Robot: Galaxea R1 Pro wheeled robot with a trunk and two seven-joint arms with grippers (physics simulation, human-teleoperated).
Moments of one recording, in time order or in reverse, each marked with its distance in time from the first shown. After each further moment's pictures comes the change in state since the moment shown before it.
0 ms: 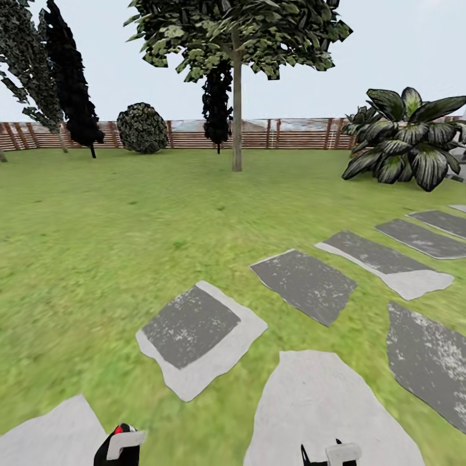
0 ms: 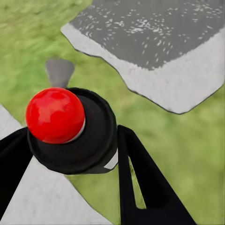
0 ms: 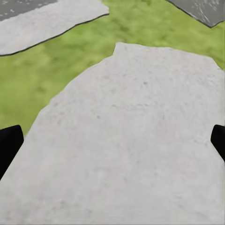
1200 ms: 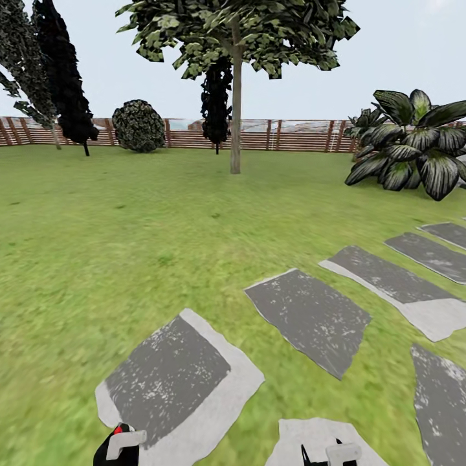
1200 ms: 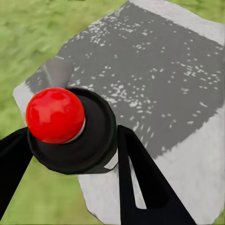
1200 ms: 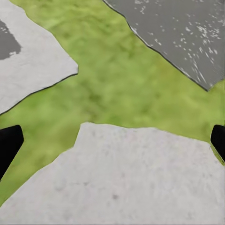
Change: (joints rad) left arm 0.000 0.002 0.000 0.000 0.002 0.000 0.000; right arm 0.000 -0.001 -0.001 0.000 0.000 0.000 0.000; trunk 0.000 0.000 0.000
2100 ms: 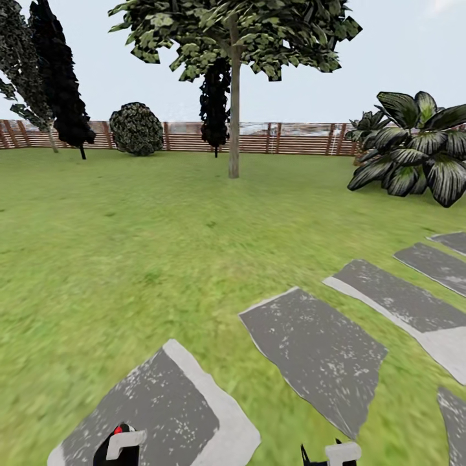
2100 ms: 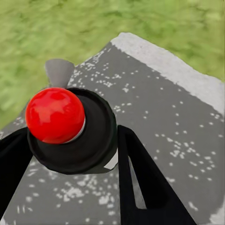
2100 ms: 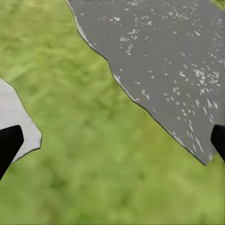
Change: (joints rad) left arm 0.000 0.000 0.000 0.000 0.000 0.000 0.000; right arm 0.000 0.001 0.002 0.000 0.000 0.000 0.000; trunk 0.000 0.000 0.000
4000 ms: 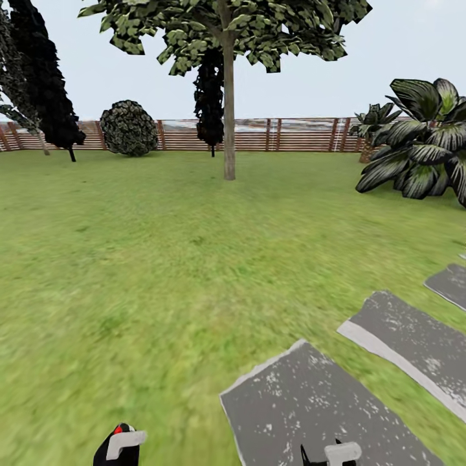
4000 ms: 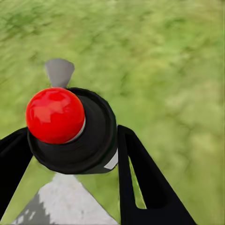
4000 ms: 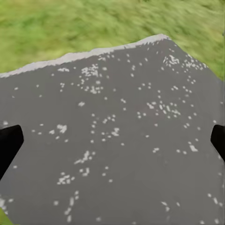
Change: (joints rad) left arm 0.000 0.000 -0.001 0.000 -0.002 0.000 0.000; right arm 0.000 0.000 0.002 0.000 0.000 0.000 0.000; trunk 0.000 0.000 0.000
